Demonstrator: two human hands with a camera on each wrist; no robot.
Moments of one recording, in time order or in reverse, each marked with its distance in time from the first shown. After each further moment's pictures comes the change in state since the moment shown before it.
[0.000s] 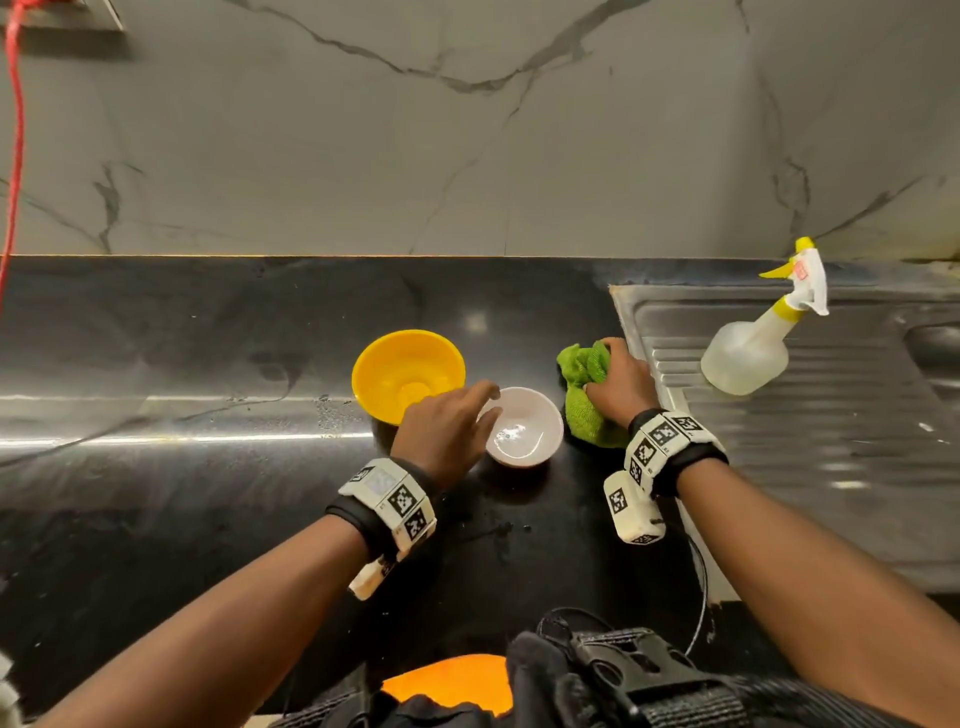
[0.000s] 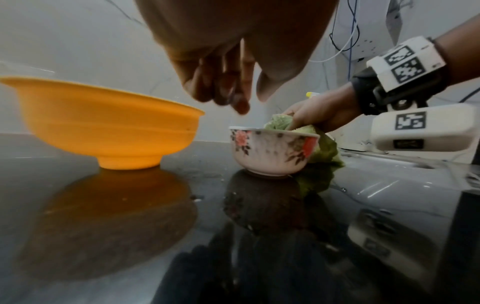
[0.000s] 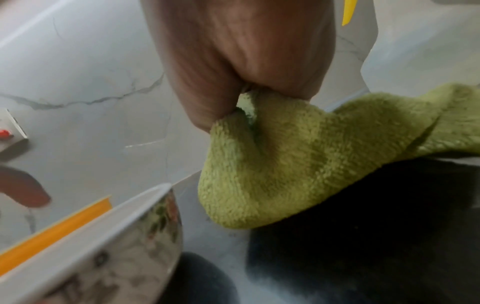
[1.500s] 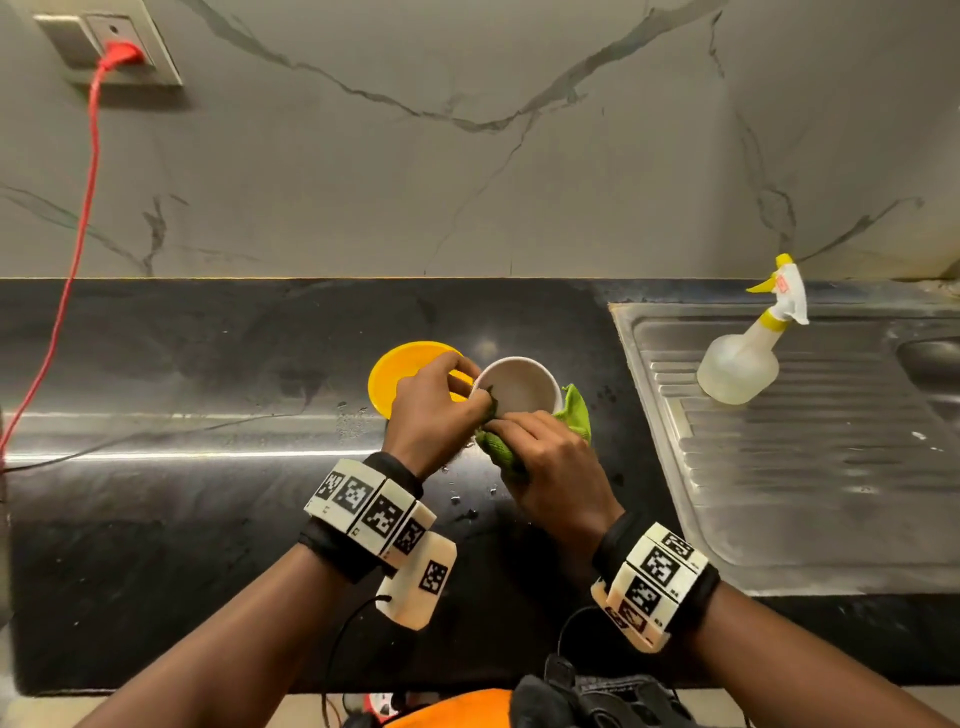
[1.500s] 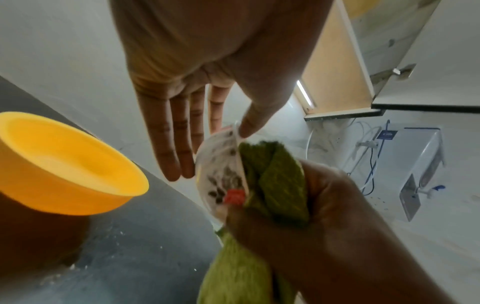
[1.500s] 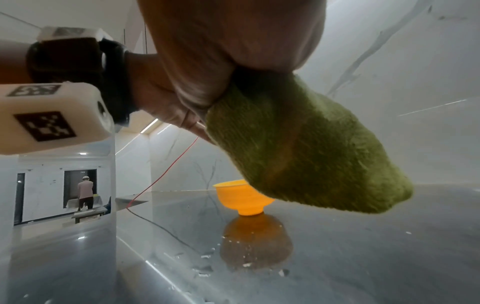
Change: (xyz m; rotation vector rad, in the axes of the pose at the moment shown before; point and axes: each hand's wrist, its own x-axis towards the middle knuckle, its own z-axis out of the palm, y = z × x) left_hand -0.015 0.036 -0.071 -0.571 0.124 -0.404; right_hand -0.145 -0.046 0.018 -0.073 0.210 -0.952
